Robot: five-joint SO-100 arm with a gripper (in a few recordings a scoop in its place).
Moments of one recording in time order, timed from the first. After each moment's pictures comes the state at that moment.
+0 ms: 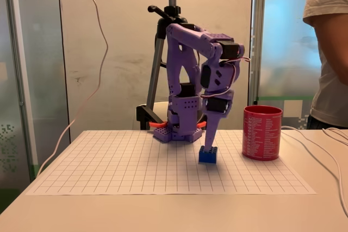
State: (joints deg) arm -28.8 106.6 124.6 83.8 38.5
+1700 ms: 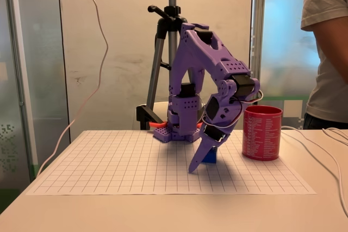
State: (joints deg) arm -28.3 77.3 111.4 88.2 49.1
